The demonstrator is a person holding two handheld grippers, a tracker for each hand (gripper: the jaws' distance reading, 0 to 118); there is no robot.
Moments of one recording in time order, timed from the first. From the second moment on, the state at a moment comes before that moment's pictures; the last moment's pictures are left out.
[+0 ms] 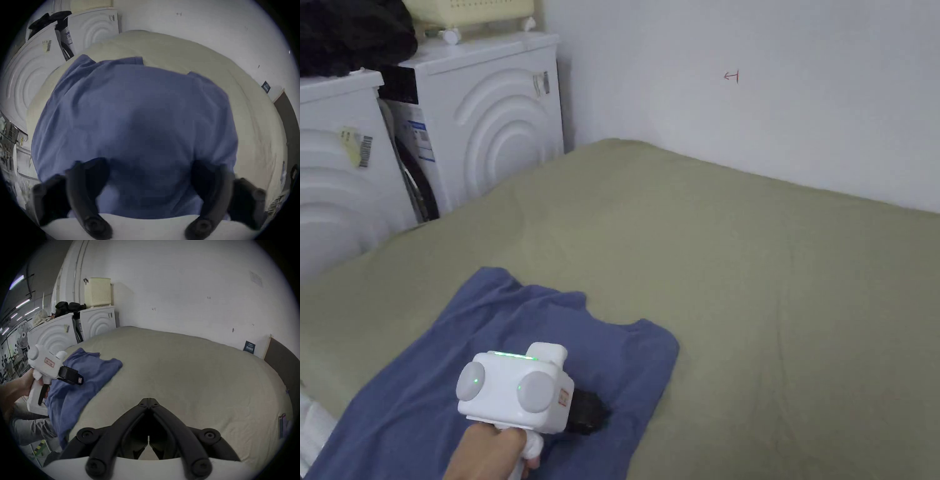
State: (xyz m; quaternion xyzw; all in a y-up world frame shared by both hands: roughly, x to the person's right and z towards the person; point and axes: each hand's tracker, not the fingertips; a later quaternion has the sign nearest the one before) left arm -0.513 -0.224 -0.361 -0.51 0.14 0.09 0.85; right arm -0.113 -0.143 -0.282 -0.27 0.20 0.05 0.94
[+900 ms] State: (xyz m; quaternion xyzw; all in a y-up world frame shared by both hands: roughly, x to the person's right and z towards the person) left arm -0.164 0.009 -0.376 -0.34 -0.11 -0.03 0.93; right arm 0.133 -0.054 -0.155 -0.19 0.00 0.02 0.98
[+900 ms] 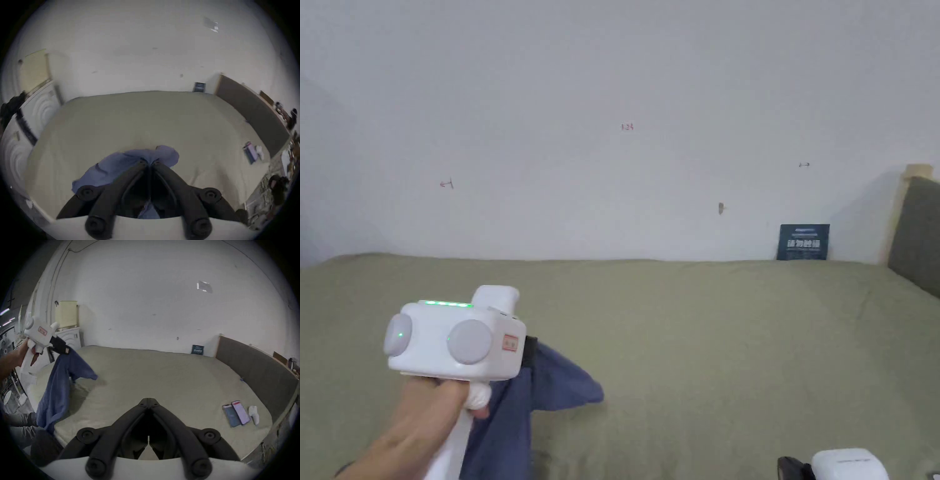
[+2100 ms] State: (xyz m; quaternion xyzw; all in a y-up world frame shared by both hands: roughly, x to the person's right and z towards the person) left arm -0.247 -0.035 -0.183 -0.22 -0.01 -0.01 0.98; right arm 0.141 -0.082 -0.165 -0.21 -0.03 -0.02 0.98
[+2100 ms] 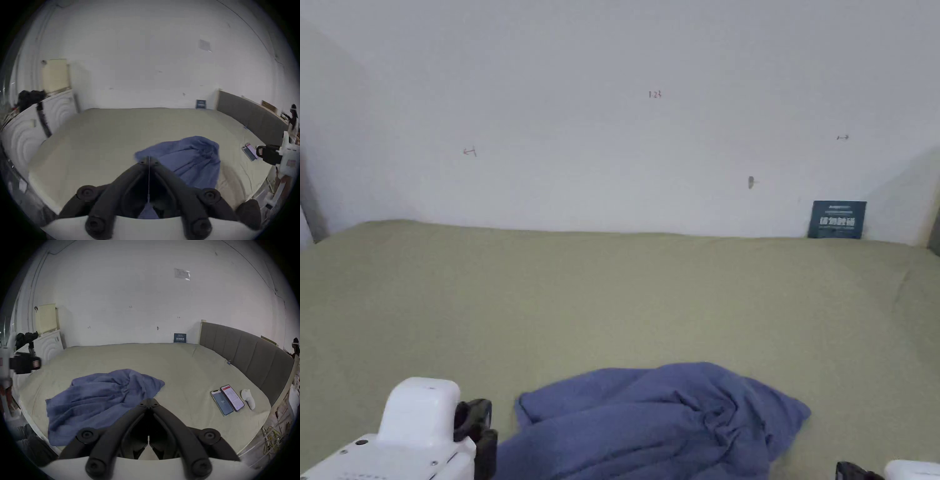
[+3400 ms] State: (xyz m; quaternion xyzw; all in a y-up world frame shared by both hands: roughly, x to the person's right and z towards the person) left arm -0.321 -0.195 -0.329 -0.50 0.00 0.01 0.87; right arm 0.235 -0.157 -0.423 -0.38 -0.06 0.01 0.92
